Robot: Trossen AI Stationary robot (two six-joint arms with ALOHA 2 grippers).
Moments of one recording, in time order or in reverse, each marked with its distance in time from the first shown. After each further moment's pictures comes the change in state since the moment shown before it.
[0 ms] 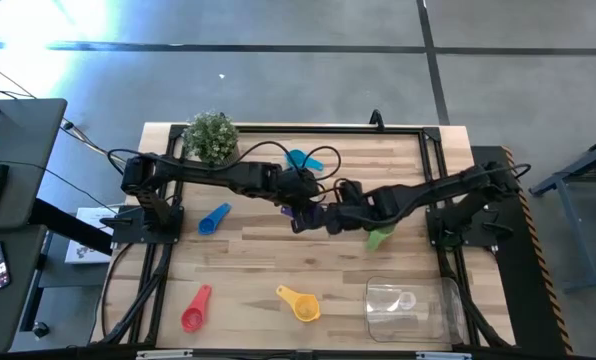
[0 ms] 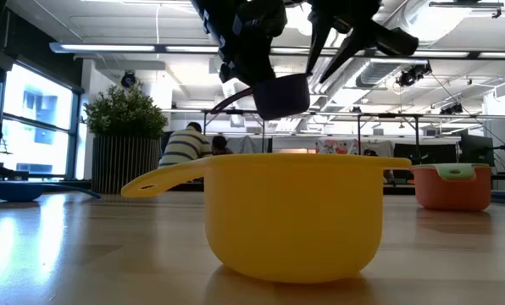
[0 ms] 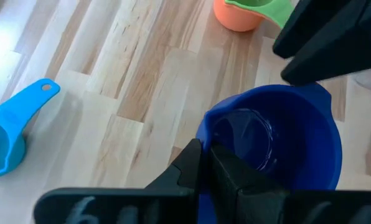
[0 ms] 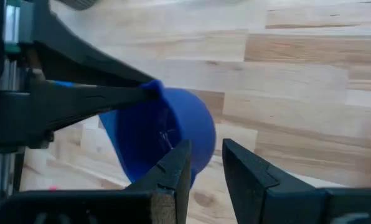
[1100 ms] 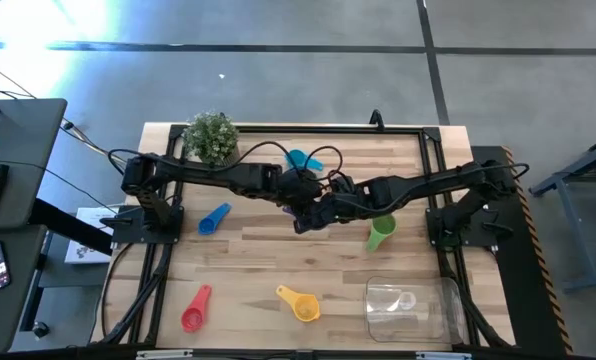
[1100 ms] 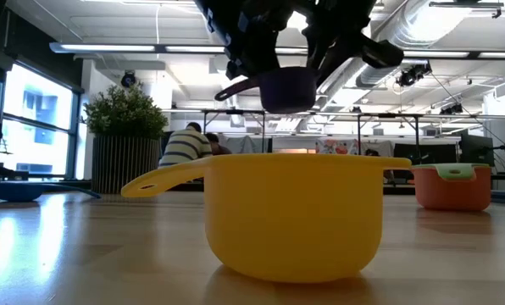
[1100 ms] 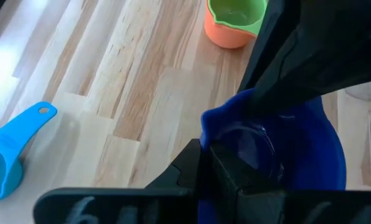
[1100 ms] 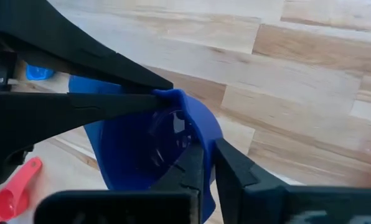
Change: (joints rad) left arm -0.001 0.002 -0.002 0.061 0.002 0.026; right arm -0.081 0.017 -0.003 0.030 -0.146 -0.191
